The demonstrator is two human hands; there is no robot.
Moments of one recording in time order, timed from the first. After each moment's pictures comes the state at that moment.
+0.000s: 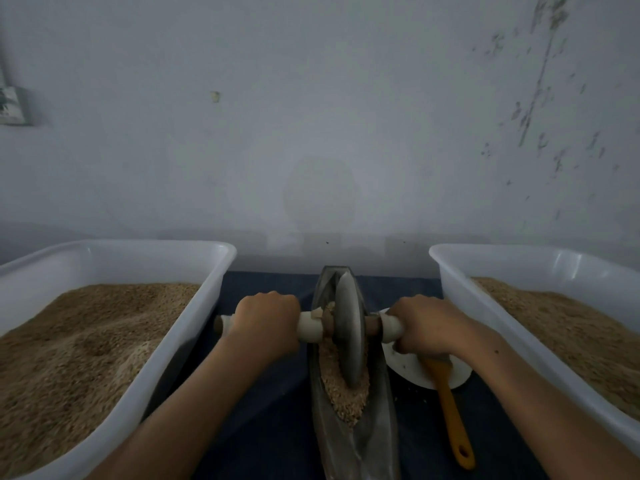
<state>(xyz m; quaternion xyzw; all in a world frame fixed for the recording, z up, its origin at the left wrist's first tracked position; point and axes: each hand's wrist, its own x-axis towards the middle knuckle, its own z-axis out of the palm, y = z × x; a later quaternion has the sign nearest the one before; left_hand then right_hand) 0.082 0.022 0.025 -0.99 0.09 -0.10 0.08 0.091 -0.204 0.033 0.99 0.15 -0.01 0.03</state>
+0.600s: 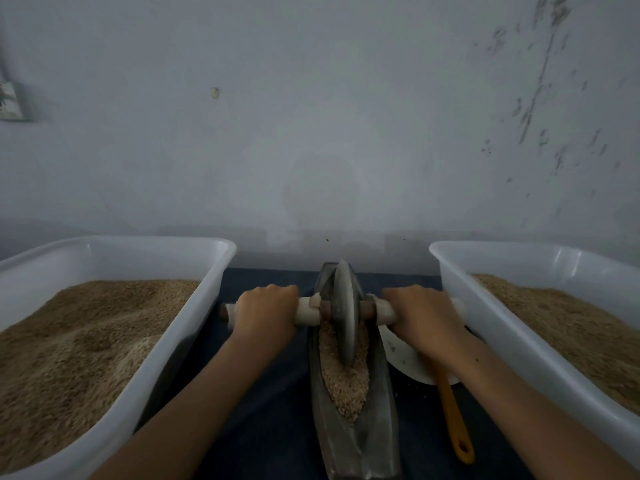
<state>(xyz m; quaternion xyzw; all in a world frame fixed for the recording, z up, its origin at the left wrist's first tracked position) 0.086 0.021 0.016 -0.98 0.07 -0.19 0.05 0.098 -0.201 0.013 0.97 0.12 0.18 0.02</state>
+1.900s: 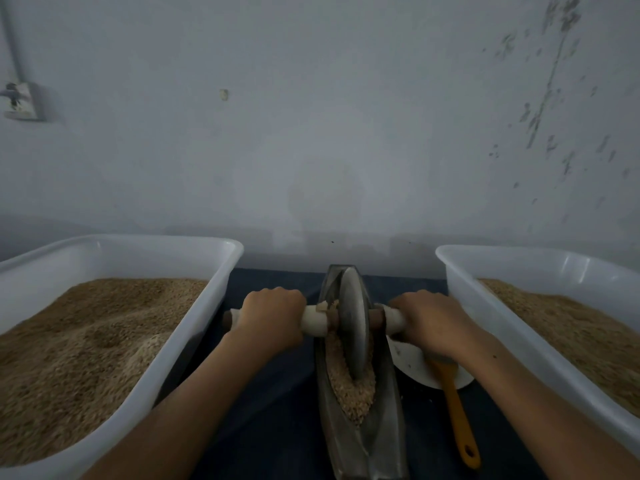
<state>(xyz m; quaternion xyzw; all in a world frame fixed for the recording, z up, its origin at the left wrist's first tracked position) 0.089 0.026 0.020 -0.99 0.09 -0.12 0.06 0.090 -0.199 0.029 0.99 0.13 0.07 0.02</state>
